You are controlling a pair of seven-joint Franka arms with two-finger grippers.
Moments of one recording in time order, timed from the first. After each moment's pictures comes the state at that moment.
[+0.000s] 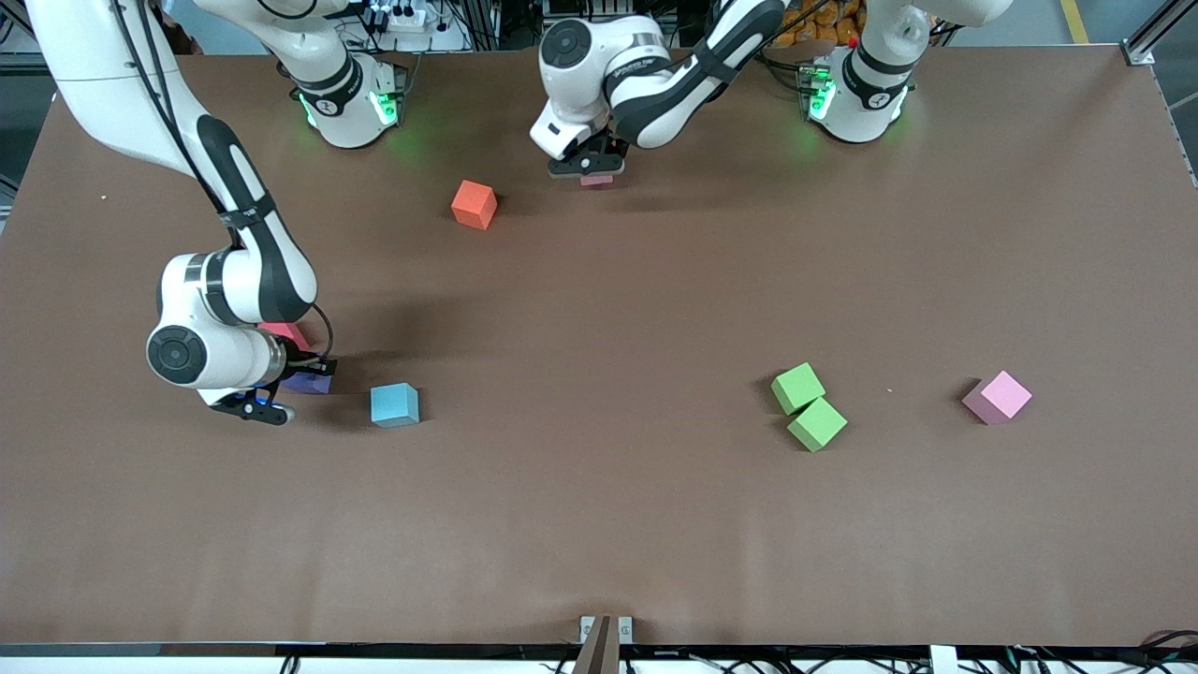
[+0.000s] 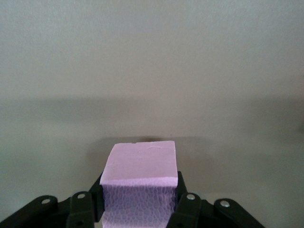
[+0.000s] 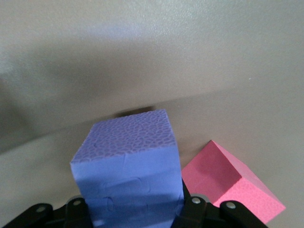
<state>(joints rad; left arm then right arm) -0.57 0.46 -0.68 -2.07 0.18 2.32 -1.36 0.02 0.50 0.01 -1.92 -0.05 2.15 0.31</state>
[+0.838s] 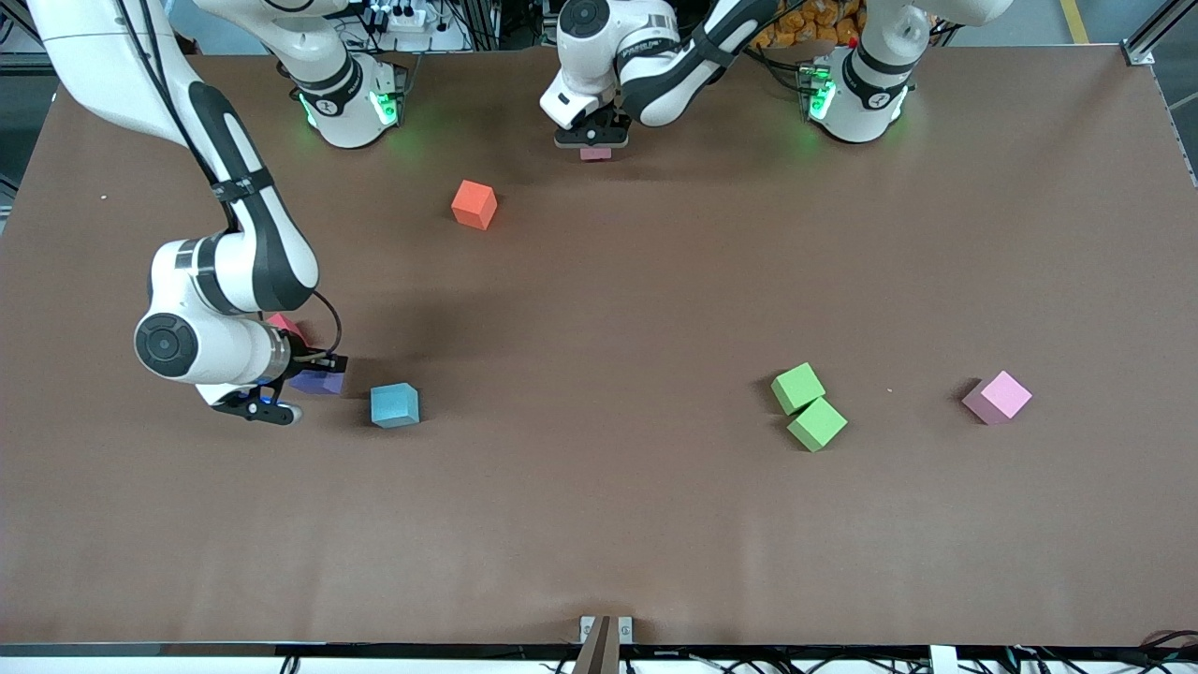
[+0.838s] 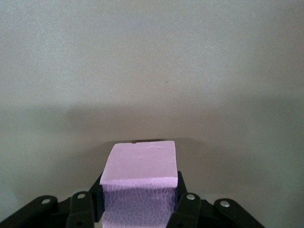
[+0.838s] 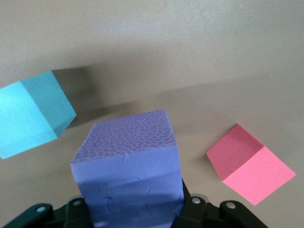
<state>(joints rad) -0.58 0.45 -0.76 -2.17 0.21 2.44 -1.43 0.03 0.44 0.07 -1.87 0.00 2.03 0.31</state>
